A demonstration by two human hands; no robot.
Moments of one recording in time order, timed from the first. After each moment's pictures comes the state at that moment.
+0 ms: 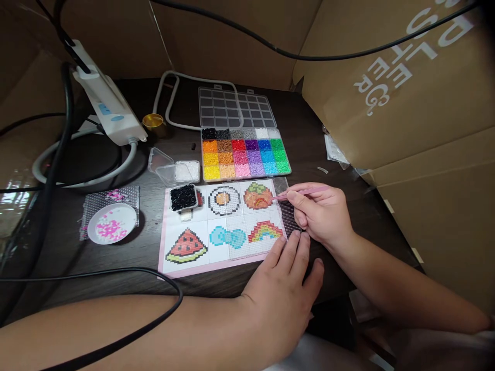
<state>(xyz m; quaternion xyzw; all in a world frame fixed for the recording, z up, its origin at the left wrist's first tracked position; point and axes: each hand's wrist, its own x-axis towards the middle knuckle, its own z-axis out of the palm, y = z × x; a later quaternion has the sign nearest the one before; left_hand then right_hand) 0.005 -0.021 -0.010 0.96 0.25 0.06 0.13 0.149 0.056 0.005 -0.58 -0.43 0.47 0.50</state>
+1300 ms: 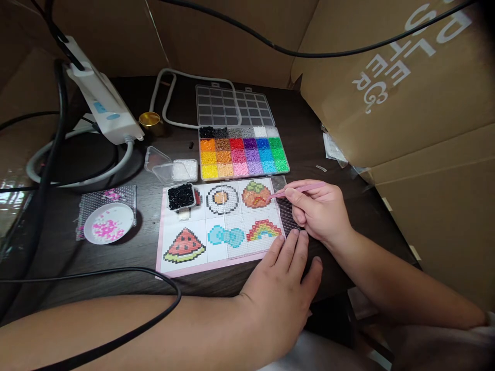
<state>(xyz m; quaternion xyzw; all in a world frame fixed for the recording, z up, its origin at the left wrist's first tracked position) 0.005 -0.019 -0.008 0.96 0.24 0.05 0.13 0.150 0.057 0.005 -0.57 -0.42 0.49 0.51</state>
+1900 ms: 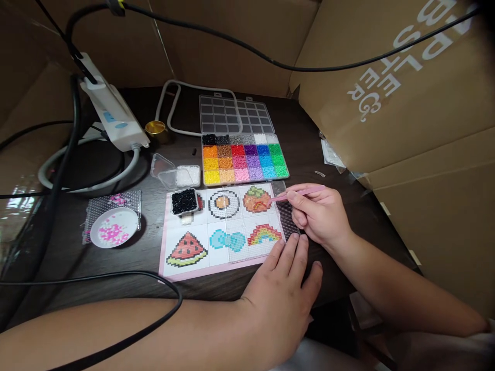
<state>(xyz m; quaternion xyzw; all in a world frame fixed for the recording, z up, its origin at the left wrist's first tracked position) 0.004 -0.022 -0.012 0.96 0.25 0.07 0.12 0.153 0.059 0.001 -0.54 -0.40 0.52 0.53</state>
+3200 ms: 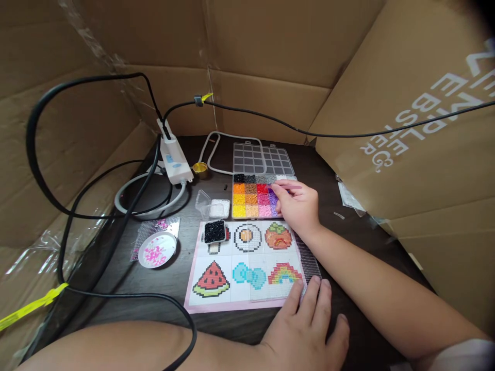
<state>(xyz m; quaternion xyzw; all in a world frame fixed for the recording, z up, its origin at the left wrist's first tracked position) 0.006 -0.019 -0.038 0.95 0.26 0.18 -0.01 0.091 0.157 -0.001 -0.55 -0.48 0.35 0.58</state>
